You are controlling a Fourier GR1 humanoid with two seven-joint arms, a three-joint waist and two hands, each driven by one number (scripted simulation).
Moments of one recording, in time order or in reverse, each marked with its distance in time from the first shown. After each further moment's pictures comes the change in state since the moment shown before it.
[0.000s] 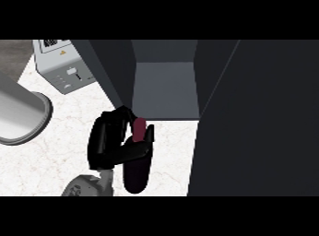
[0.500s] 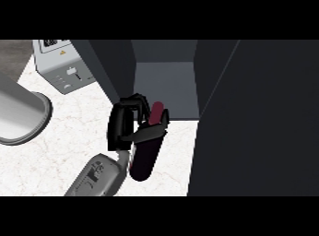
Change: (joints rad) left arm -0.186 -0.011 -0.027 0.231 -0.026 0.128 -0.048; right arm -0.029 -0.025 -0.074 0.019 -0.042 0.037 0.003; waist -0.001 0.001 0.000
